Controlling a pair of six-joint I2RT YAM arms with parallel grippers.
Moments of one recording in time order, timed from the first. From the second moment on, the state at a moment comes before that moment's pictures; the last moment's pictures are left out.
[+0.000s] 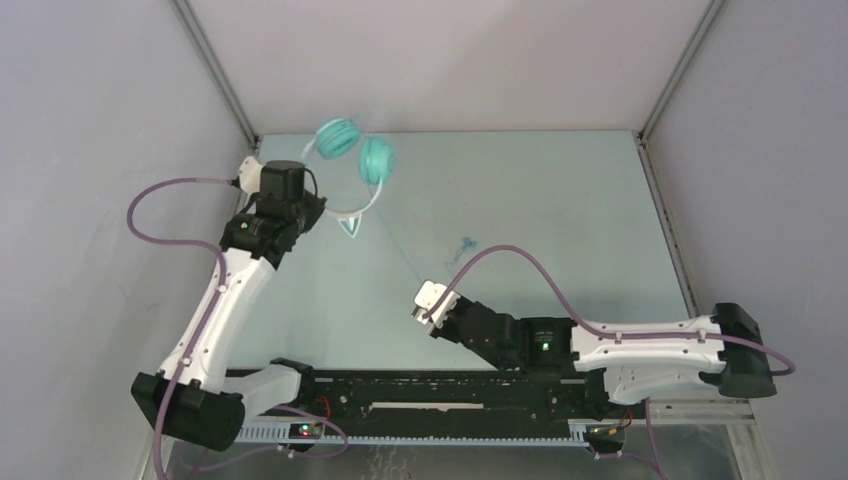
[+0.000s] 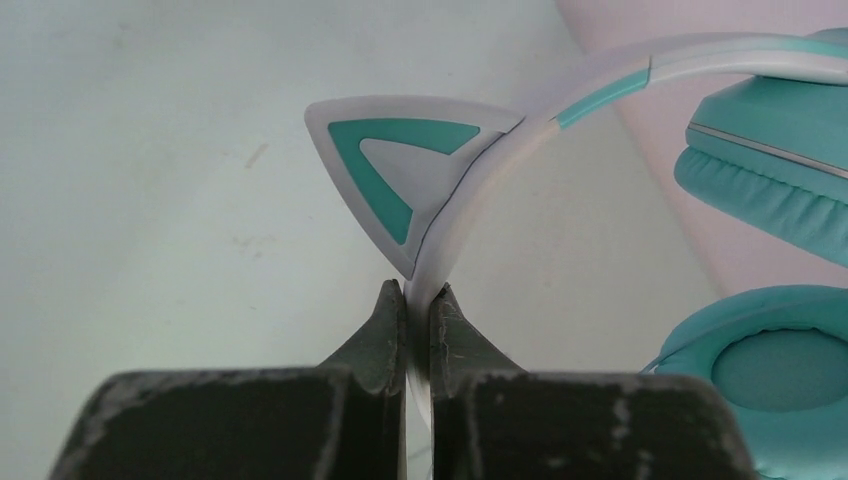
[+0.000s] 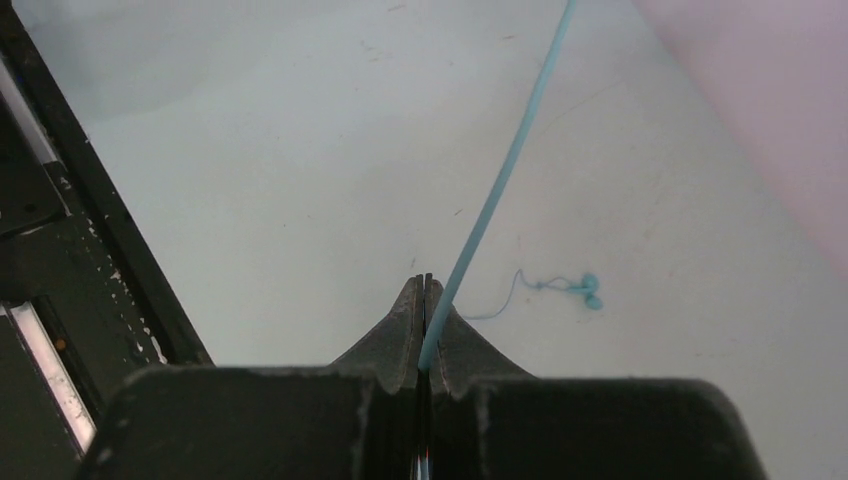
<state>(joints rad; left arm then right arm) -0.23 1.11 1.20 -0.73 -0.34 -1.06 1.46 1.16 0.80 -0.01 0.59 -0.15</state>
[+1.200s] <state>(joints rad) -0.73 1.07 1.14 -0.75 -0.23 -0.07 1.02 0.85 0.88 -0.32 0.47 -0.15</state>
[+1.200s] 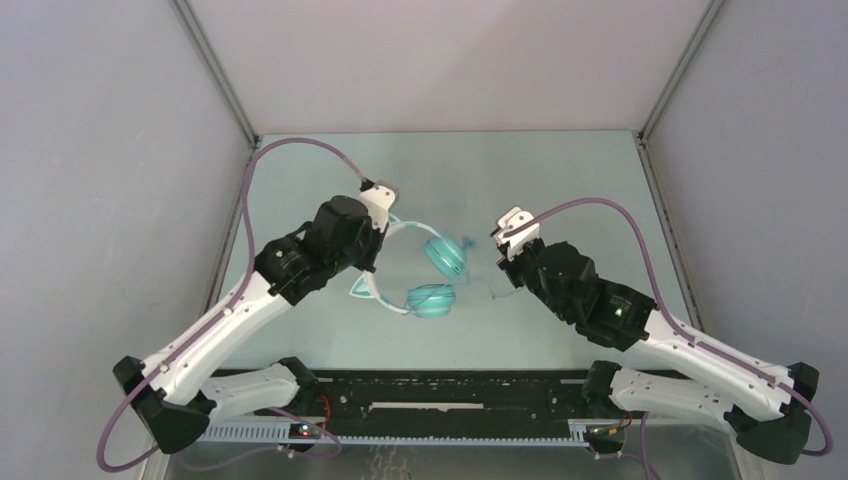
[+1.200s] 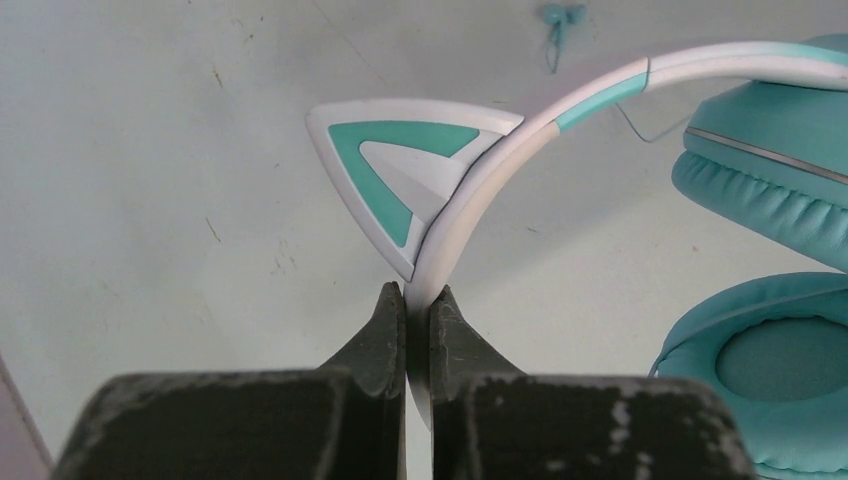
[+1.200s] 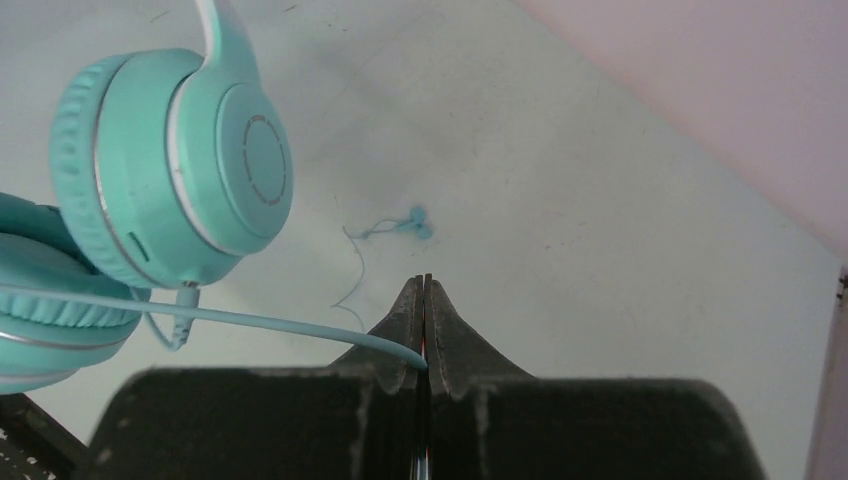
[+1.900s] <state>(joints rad) -0.91 1.10 1.14 -0.79 -0.18 -0.05 0.88 0.91 0.91 -0.27 0.24 -0.07</state>
